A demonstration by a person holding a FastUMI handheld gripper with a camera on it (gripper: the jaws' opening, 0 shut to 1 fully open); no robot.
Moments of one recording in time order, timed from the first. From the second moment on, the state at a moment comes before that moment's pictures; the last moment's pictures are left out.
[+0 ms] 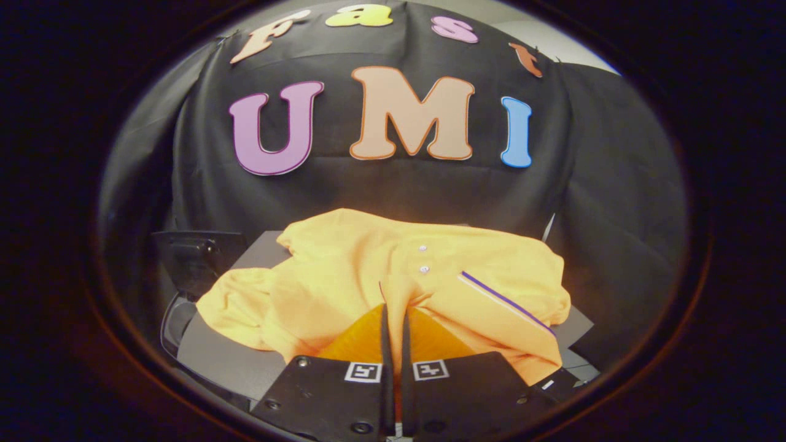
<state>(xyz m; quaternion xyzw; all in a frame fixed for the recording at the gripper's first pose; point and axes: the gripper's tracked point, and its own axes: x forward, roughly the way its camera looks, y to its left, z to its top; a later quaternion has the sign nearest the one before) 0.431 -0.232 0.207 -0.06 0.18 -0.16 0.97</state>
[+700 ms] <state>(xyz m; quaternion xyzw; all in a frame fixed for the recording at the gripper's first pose) 0.402 -0.185 0.232 0.13 0.16 -0.13 0.97</state>
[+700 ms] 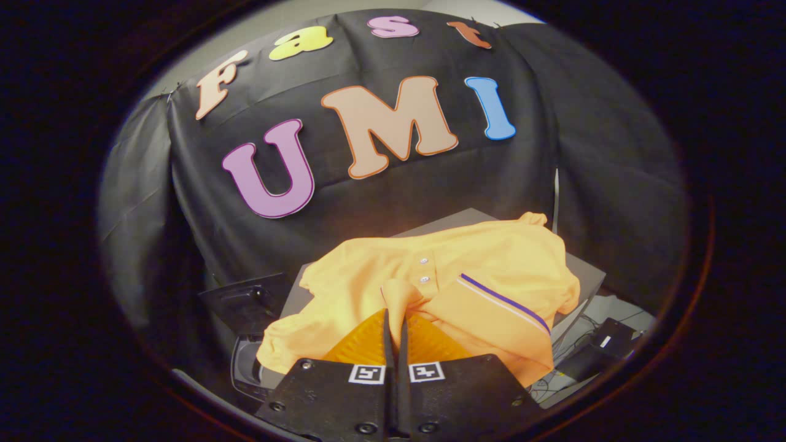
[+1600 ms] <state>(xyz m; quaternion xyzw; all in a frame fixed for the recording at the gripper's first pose) 0.501 0.062 0.225 0.08 0.18 -0.01 0.98</state>
